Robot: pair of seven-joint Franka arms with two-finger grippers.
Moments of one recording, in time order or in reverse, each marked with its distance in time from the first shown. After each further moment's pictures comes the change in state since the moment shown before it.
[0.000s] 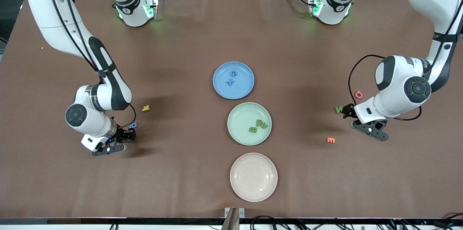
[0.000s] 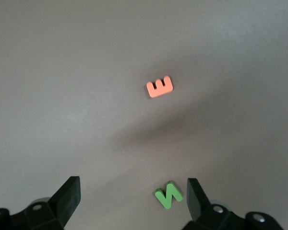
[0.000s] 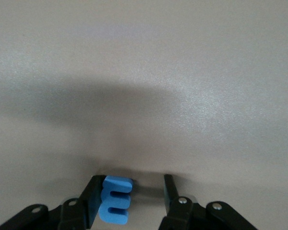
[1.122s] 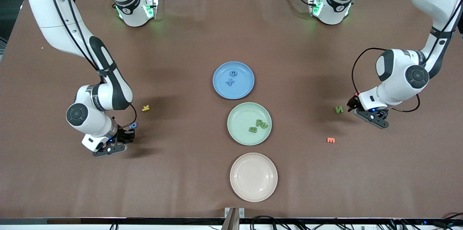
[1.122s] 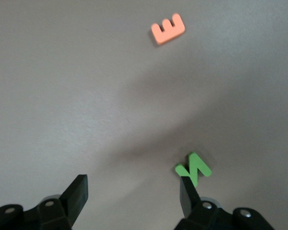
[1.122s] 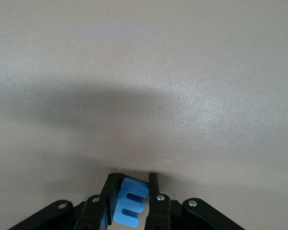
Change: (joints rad) left arm 0.109 -0.038 0.000 -0.236 0.000 0.251 0.172; right arm 0.005 -0.003 0.001 0.000 -0.004 0.013 0.000
